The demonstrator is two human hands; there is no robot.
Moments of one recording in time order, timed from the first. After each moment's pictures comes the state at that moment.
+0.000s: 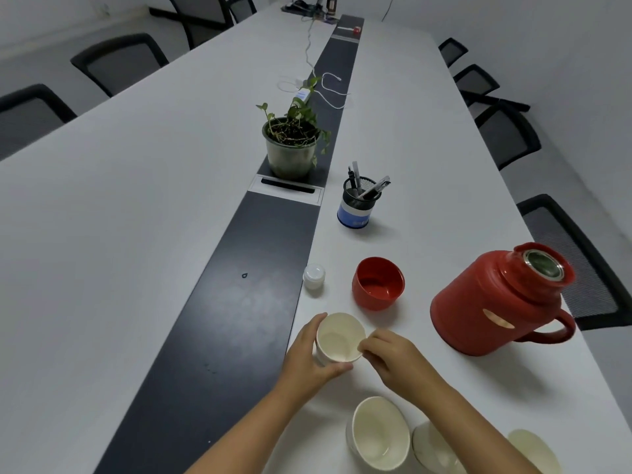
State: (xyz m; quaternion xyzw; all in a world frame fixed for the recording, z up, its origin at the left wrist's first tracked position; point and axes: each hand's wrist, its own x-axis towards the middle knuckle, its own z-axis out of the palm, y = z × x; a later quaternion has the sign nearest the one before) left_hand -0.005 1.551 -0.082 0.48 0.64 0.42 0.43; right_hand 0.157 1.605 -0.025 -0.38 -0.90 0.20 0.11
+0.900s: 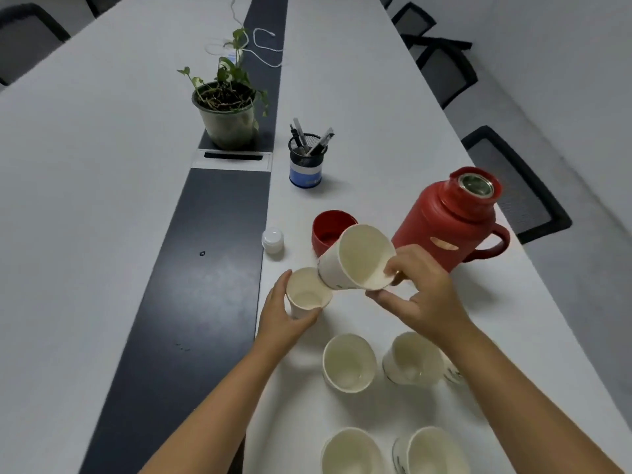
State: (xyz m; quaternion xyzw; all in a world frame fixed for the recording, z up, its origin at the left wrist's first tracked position) left_hand 0.006 1.549 -0.068 0.48 0.65 0.40 0.43; right_hand 0.195 1.571 0.045 -0.44 -0.81 0.18 0.35
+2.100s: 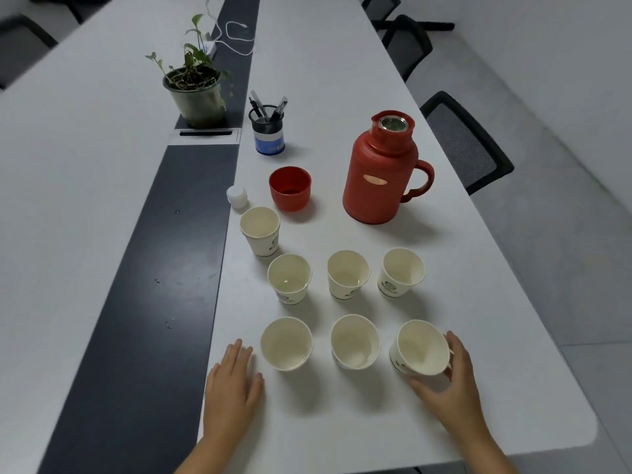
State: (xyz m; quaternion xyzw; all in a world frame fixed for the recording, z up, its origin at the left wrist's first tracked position) left_hand 0.055 1.336 -0.098 0.58 0.76 0.16 0.26; right_hand 0.356 1.356 -0.081 -0.69 -0.53 0.32 0.37
